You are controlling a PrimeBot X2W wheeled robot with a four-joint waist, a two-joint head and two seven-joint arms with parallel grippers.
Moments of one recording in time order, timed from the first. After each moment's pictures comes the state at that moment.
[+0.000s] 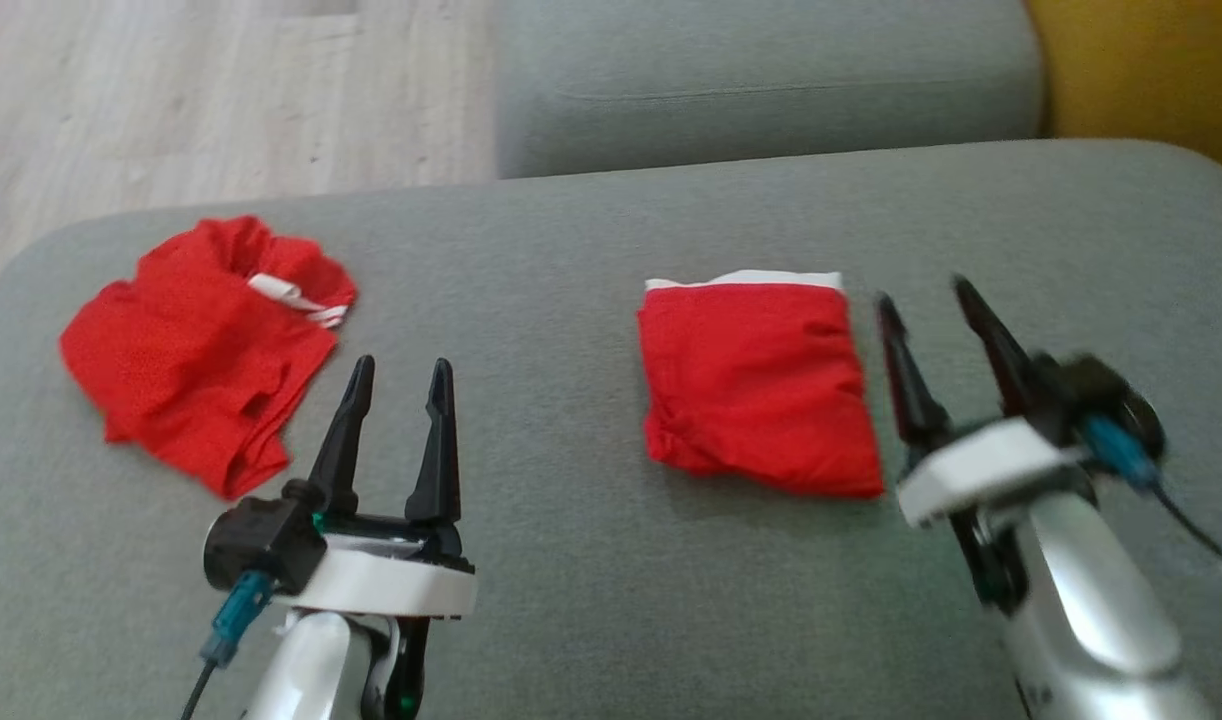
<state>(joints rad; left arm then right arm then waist) -0.15 0.05 -0.25 0.23 -0.32 -0.08 -0.26 -0.36 -0.11 0.19 0.53 0.15 0.13 -0.25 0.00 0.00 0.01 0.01</state>
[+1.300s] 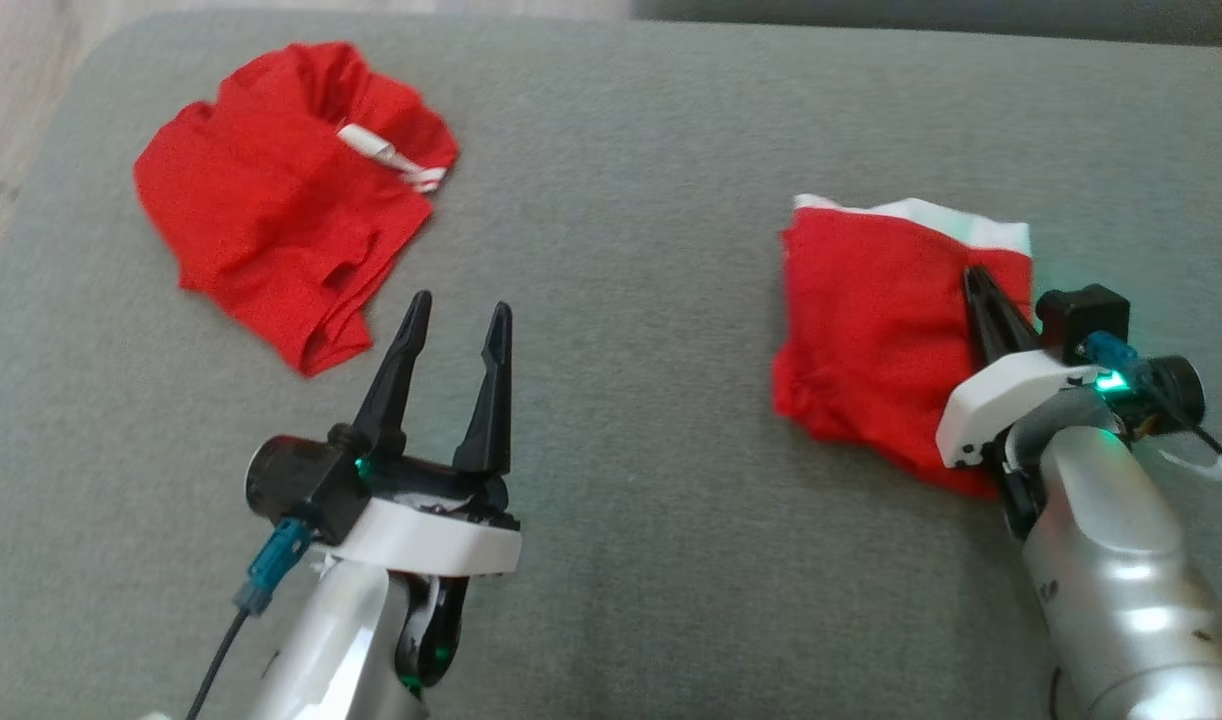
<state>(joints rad) -0.25 0.05 -0.34 0.21 -0.34 -0.09 -0.26 -0.60 -0.09 -0.04 0.95 -0.11 0.13 -0.24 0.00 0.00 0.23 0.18</state>
